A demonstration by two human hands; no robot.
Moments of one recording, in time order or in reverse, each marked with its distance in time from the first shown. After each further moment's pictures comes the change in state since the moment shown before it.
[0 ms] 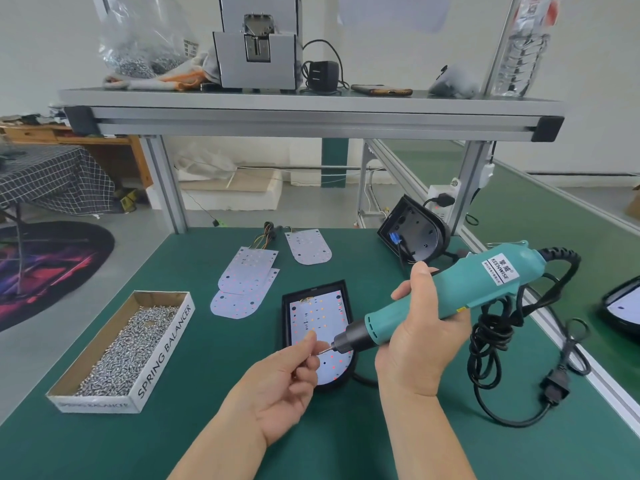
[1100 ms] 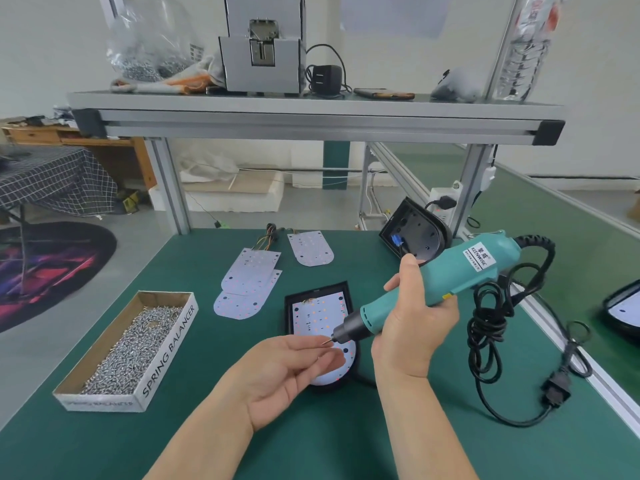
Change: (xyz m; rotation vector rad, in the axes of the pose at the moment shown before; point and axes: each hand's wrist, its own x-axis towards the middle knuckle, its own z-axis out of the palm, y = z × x) left_hand -0.003 0.016 -0.005 0.214 -0.169 0.130; right_hand 0.010 0.017 0.008 -0.042 0.011 0.013
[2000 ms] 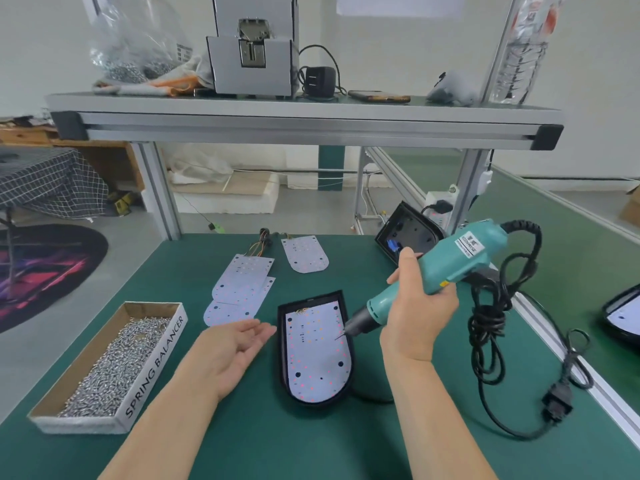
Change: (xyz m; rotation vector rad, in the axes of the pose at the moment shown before) left_hand 0.046 0.040 -0.053 -0.122 0.353 0.137; right_hand 0.042 0.017 0.006 -0.061 -0.020 -0.072
